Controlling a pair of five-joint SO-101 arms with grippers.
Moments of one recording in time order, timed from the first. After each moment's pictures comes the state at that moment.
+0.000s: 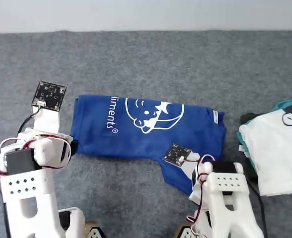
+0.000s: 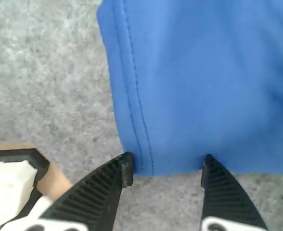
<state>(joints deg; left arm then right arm) -16.1 -48.4 41.4 81.6 -17.9 -0.3 -45.4 75.1 70.2 55.2</state>
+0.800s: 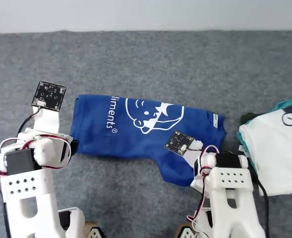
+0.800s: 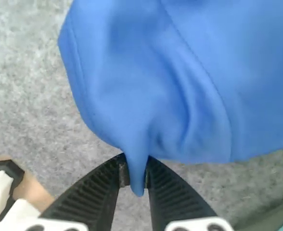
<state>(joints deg) -16.1 -48.4 41.4 81.6 -17.9 0.2 -45.6 64.8 73.0 55.2</state>
